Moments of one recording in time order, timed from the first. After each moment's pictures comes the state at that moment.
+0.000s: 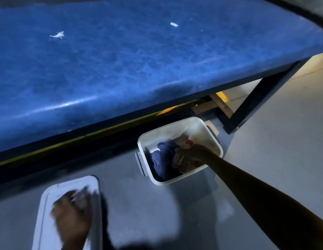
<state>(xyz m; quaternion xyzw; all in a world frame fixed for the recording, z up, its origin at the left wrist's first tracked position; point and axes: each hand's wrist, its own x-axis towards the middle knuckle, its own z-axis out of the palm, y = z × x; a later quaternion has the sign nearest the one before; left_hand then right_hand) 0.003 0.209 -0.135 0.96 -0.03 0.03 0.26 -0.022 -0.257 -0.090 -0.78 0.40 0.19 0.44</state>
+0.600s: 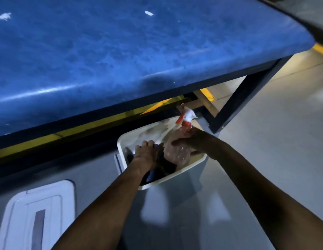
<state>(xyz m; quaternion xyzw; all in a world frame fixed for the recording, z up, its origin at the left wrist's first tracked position) 0.068 -0.138 -0.118 0.87 -0.42 -0.26 -0.05 -0.039 -0.296 -0.010 -0.75 0.39 0.15 0.52</state>
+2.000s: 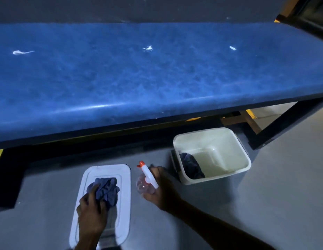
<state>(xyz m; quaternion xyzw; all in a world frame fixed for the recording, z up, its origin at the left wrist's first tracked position) -0.002 0.236 -0.135 0.93 0.11 -0.13 0.33 -0.032 -0.014 -0.114 -0.87 0.07 0.02 0.49</state>
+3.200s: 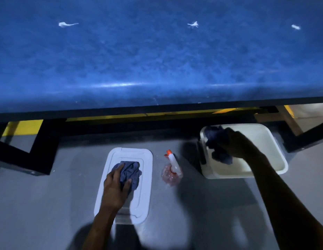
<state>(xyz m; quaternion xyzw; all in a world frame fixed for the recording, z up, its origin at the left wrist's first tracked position) 0.011 0.255 -0.152 0.92 0.06 -0.15 0.36 0.036 -0.176 -0.041 -0.90 0.20 0.18 0.33</state>
